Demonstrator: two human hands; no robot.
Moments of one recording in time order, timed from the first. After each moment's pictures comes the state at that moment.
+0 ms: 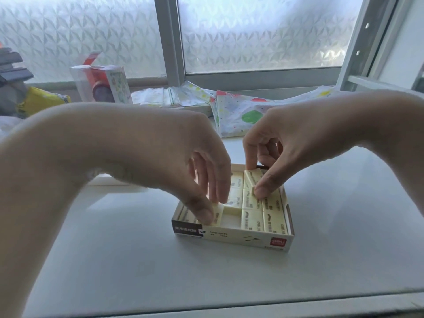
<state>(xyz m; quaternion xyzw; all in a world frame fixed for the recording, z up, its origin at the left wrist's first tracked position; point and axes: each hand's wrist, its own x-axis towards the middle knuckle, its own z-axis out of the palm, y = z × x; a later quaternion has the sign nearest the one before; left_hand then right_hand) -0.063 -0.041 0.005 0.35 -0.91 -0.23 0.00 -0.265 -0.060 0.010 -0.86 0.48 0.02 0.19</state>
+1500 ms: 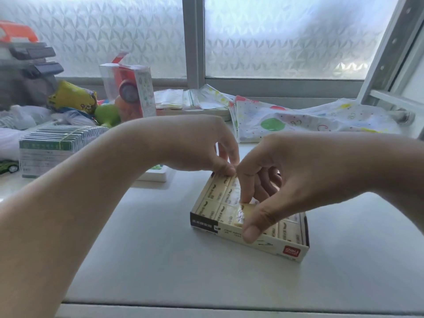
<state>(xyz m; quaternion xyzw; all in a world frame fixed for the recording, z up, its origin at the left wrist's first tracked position) -0.045 -0.085 -0.012 0.46 -0.88 -0.10 0.03 -0.231 -0.027 0.000 -0.88 0.41 -0.01 0.23</state>
